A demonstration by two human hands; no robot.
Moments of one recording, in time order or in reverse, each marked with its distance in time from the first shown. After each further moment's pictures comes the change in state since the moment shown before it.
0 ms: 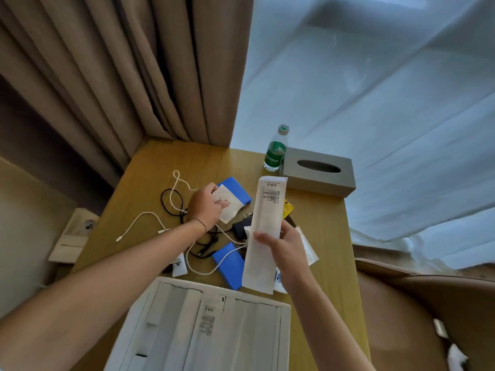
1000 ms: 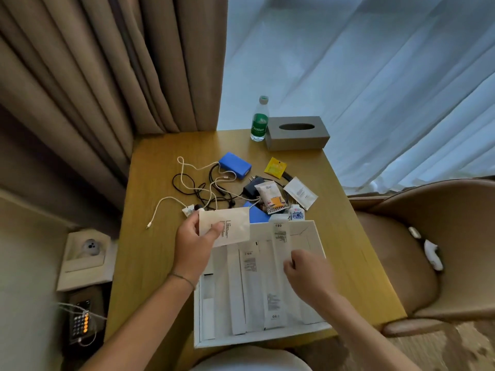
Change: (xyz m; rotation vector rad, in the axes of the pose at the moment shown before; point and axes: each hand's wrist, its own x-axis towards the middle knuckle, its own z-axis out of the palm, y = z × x) left_hand -0.200 -0.048 -0.141 -0.602 -0.177 -0.037; right_hand -0.175 0.094 0.055 -1.088 0.306 -0.008
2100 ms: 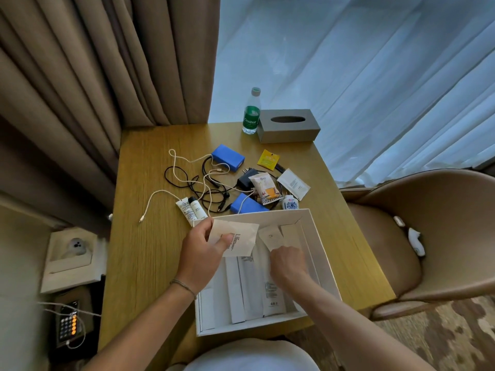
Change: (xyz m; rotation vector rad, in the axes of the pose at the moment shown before) left_hand -0.021 -0.026 -0.005 0.122 -0.201 0.069; right_hand 0.031 -0.010 0.069 -0.708 -0.274 -0.017
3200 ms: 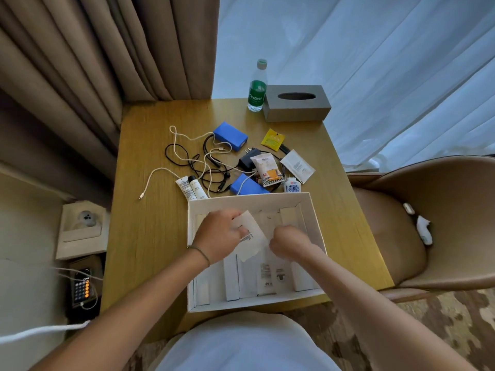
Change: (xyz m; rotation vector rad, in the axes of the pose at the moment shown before) left_hand 0.020 -0.016 0.036 0.534 -0.250 0.068; right_hand 0.011 0.028 -0.019 0.453 -0.248 -0.034
